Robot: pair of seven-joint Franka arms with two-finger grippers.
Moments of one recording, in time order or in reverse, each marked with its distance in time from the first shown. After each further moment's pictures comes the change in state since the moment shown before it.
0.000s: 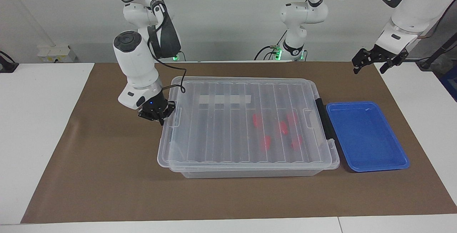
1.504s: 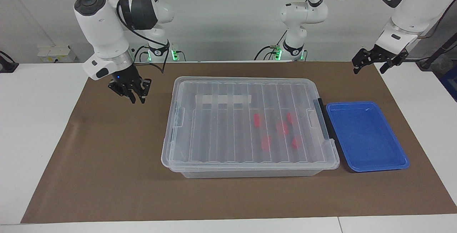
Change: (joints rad) left arm 0.000 0.000 0.000 0.000 0.000 0.000 0.000; right arm -0.118 -0.181 0.008 0.011 0.014 -0.251 0.193
